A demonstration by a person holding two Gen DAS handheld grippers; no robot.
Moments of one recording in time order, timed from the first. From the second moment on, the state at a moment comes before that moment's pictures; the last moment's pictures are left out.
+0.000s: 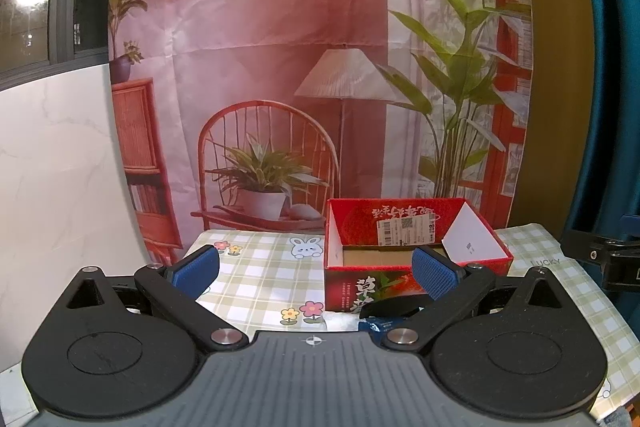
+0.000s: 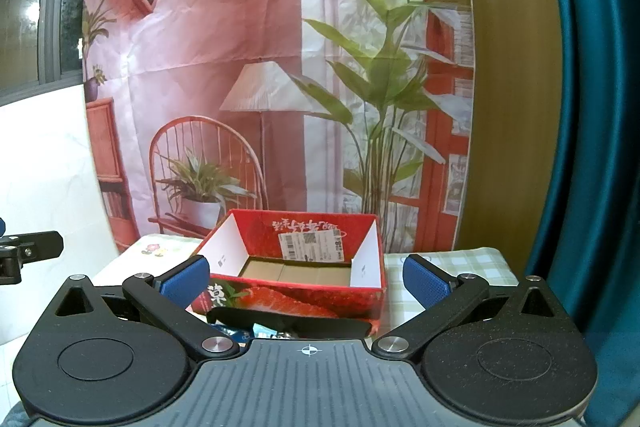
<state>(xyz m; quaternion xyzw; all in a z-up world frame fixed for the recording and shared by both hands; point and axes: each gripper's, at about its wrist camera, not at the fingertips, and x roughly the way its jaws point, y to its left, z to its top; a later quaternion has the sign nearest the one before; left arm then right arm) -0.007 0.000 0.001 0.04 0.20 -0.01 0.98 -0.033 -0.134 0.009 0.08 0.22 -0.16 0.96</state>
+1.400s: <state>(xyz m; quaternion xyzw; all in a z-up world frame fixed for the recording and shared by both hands) -0.008 0.001 0.000 0.03 0.20 -0.02 0.98 -0.035 -0.136 0.009 0.08 0.22 -0.16 0.96</state>
